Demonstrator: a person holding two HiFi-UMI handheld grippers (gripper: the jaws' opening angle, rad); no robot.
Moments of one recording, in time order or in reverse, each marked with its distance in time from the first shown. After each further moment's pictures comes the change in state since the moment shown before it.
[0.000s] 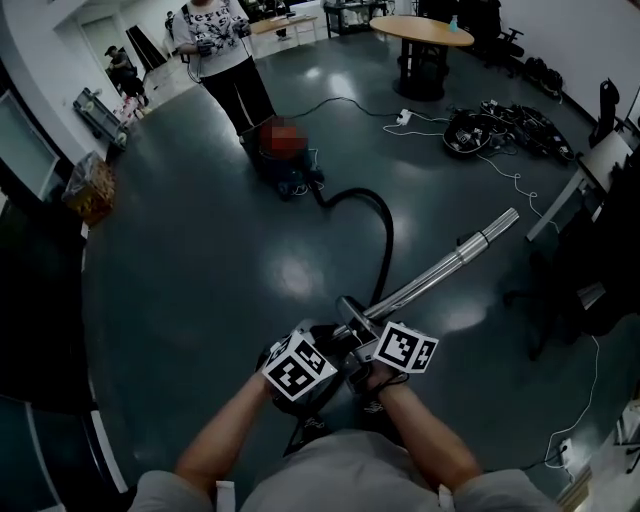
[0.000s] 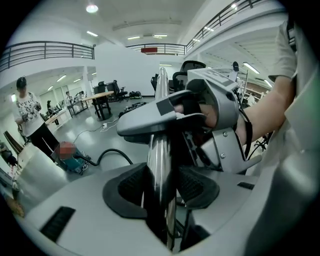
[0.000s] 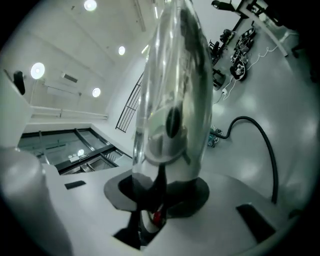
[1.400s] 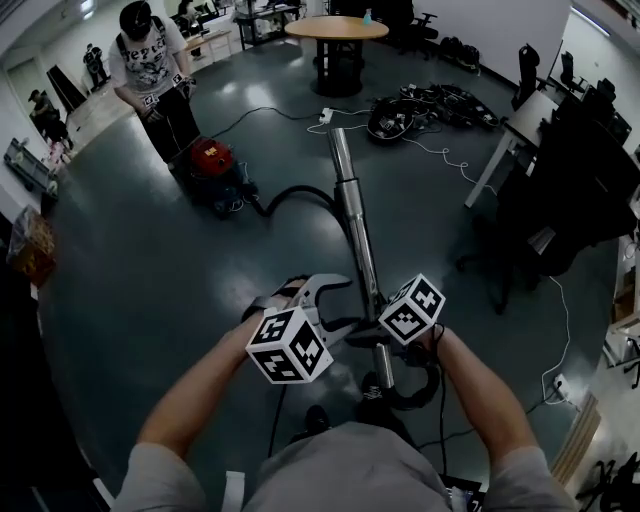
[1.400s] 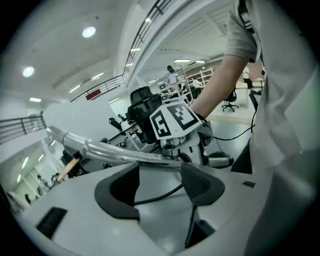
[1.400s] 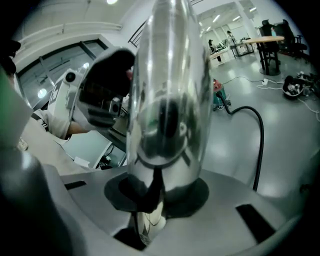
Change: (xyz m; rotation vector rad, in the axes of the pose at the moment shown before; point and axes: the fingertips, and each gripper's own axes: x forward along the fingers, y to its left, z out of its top) left arm -0.066 -0.030 0.108 0.727 -0.270 -0.142; right arm -0.083 -0.002 -0.067 -0.478 0.909 -0.087
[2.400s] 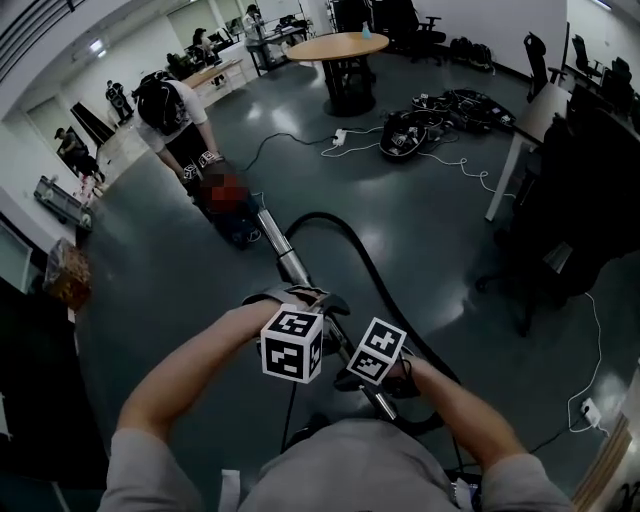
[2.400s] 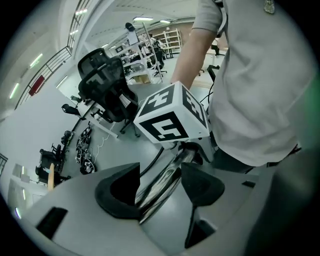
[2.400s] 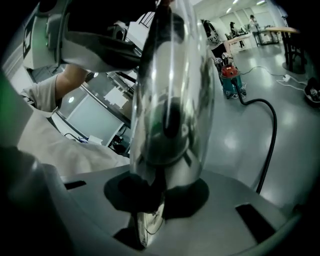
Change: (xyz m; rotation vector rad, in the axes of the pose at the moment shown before) left arm 0.127 0.019 0.024 0.321 0.422 -0.389; right arm -0.038 -0.061 -0.063 -0.103 0.202 0.134
